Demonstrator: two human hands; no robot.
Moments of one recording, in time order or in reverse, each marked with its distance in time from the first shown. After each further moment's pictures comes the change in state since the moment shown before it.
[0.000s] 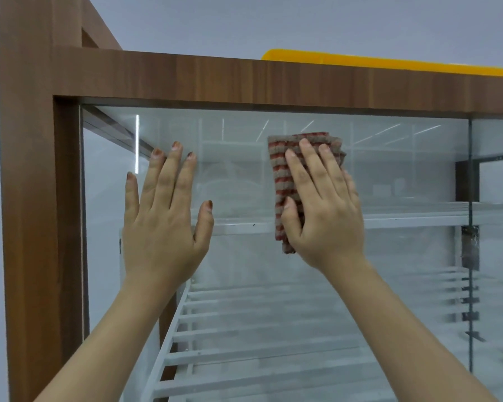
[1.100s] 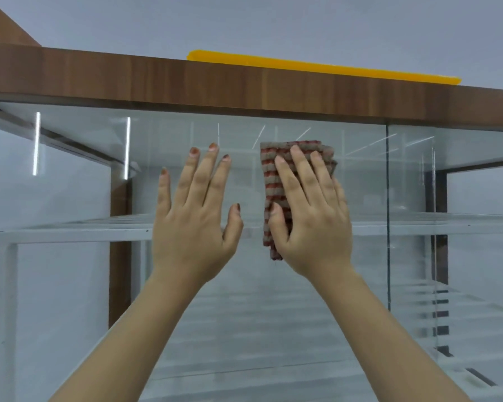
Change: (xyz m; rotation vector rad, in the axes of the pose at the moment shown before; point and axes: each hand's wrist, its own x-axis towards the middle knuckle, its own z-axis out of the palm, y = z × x) left_hand 0.018 0.153 0.047 -0.008 0.013 0.076; right_hand -0.018 0.114 -0.024 0.011 -0.008 0.003
